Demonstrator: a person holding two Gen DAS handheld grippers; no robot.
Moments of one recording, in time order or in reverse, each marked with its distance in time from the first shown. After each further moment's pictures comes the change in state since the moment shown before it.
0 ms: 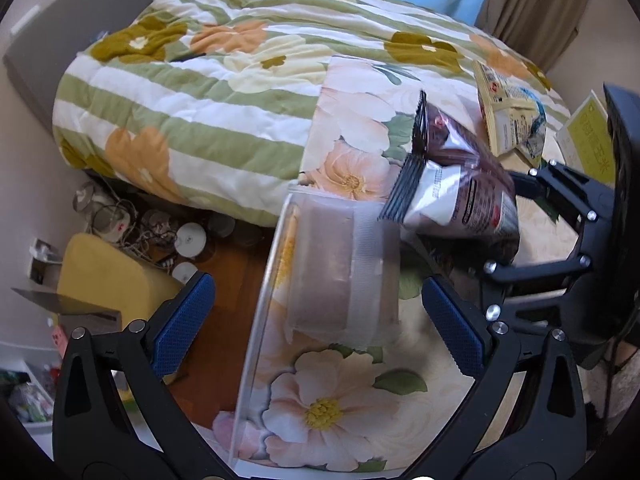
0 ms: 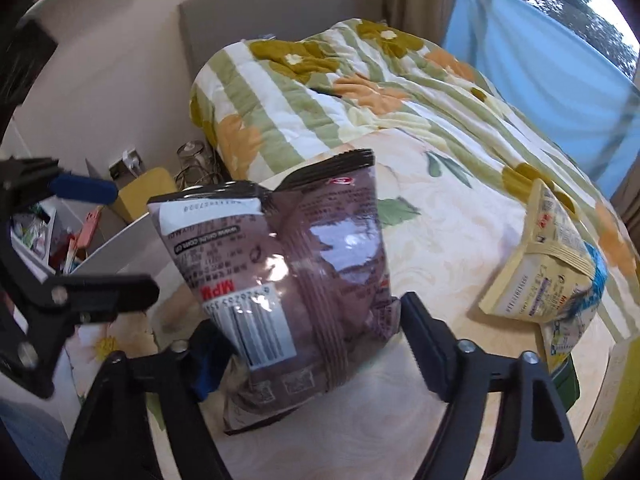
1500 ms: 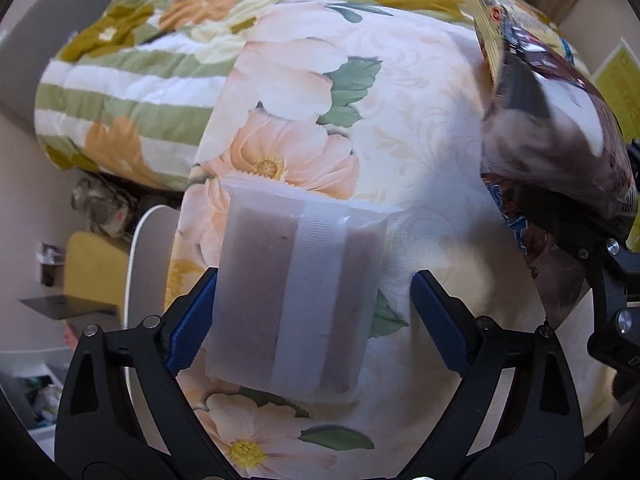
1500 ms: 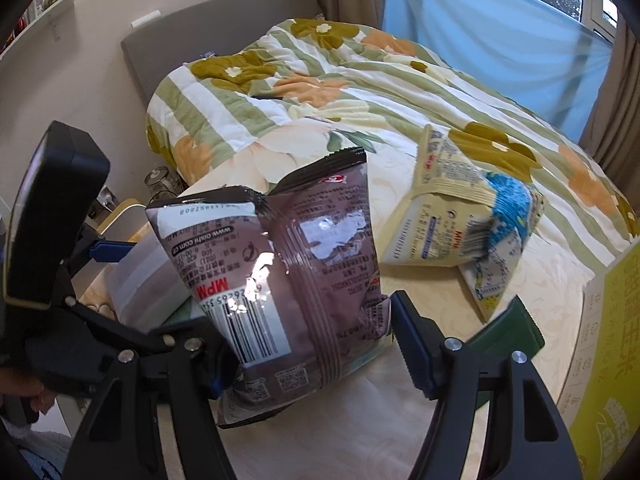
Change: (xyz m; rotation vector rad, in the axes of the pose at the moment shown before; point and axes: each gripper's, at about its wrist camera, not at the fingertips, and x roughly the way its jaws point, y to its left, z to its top) left arm 0.070 -0.063 0.019 0.051 0.164 0.045; right arm -0.030 -0.055 -0.021 0.179 0.007 -0.042
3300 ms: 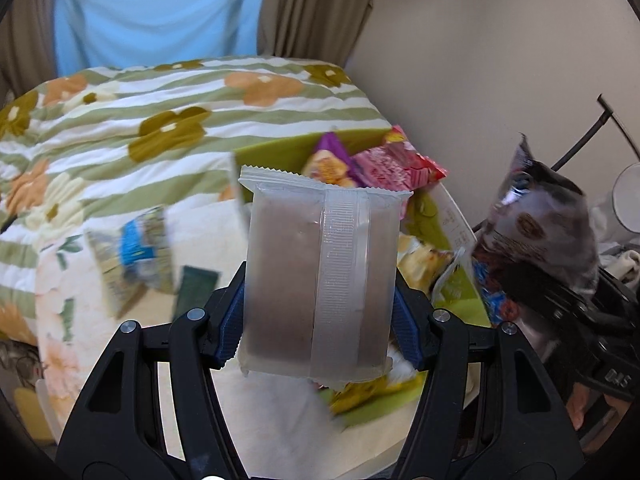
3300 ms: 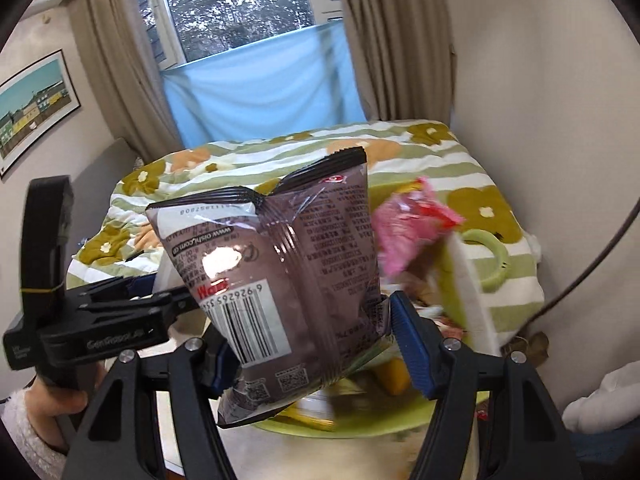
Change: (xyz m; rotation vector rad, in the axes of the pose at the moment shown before) left arm -0.201 -0.305 0.037 0.390 -0.282 -0.459; right arm -0.322 -0.175 -0.119 0.654 -0.247 -0.339
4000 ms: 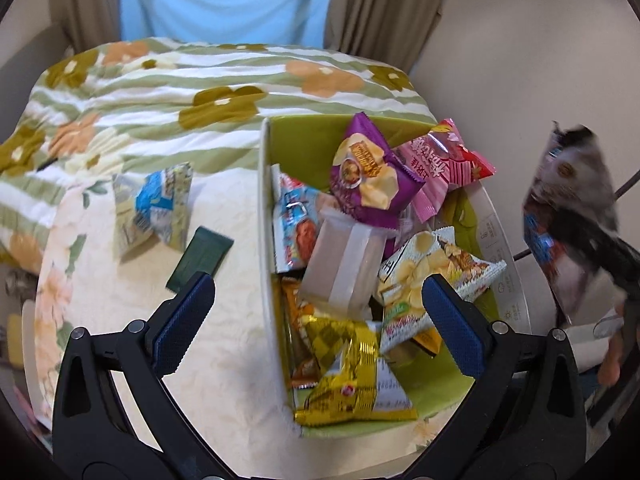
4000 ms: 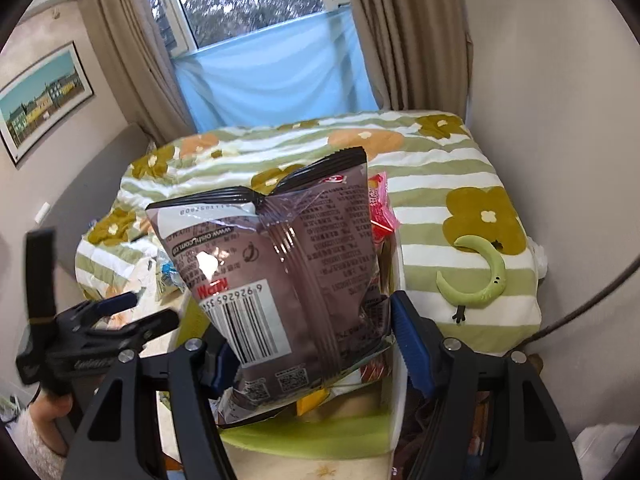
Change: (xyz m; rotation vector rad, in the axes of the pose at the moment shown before) left arm 0.010 -0.011 -0.033 -0.197 -0.028 0.190; right arm 0.026 -0.070 0.035 -0.086 0.078 0.085
